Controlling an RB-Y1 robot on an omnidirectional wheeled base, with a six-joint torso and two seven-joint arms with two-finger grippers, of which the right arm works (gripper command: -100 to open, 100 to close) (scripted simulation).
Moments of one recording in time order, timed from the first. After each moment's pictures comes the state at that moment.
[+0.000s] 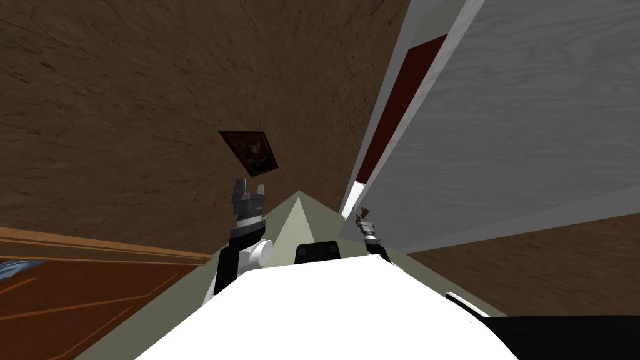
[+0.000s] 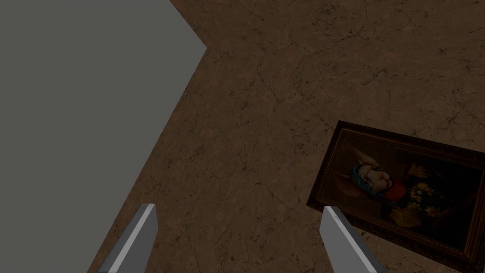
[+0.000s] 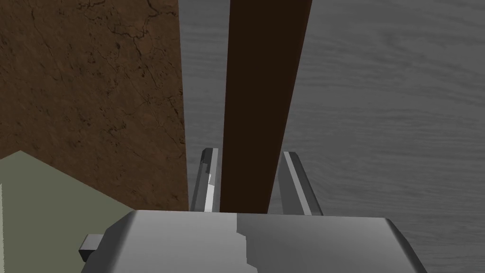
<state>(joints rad) 0.20 -0.56 0.60 -0.98 -1.02 -1.02 -1.36</state>
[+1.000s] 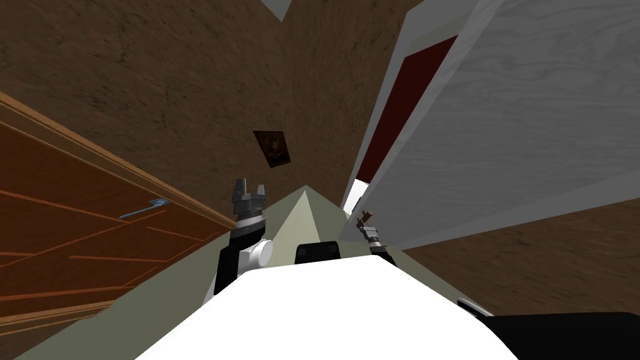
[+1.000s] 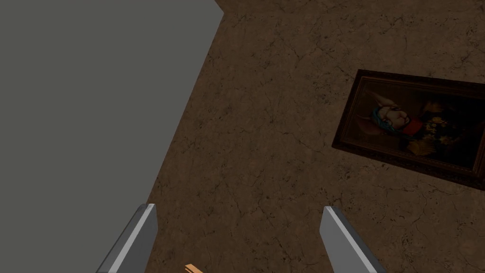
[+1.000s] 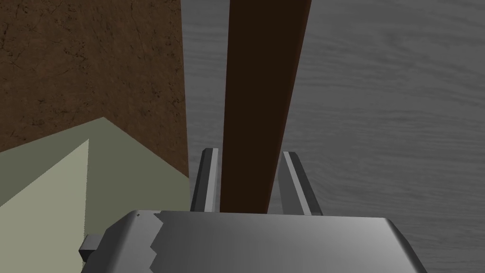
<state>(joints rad) 0.23 -0.63 0.70 -0.96 -0.97 -1.12 -1.47</state>
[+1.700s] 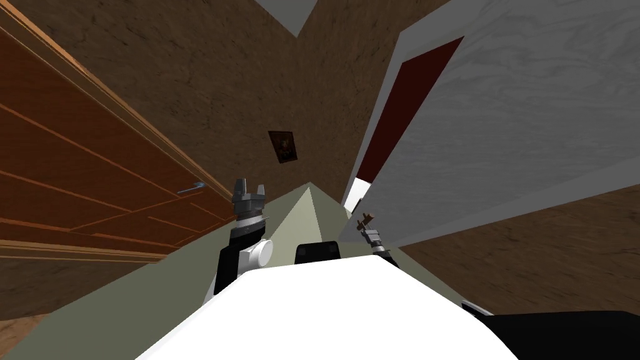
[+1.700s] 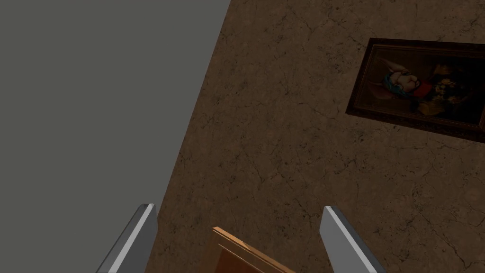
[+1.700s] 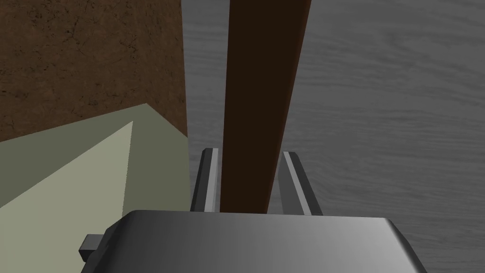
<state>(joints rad) 0.24 -0.67 0.76 -0.93 -0.95 -1.18 -1.53</state>
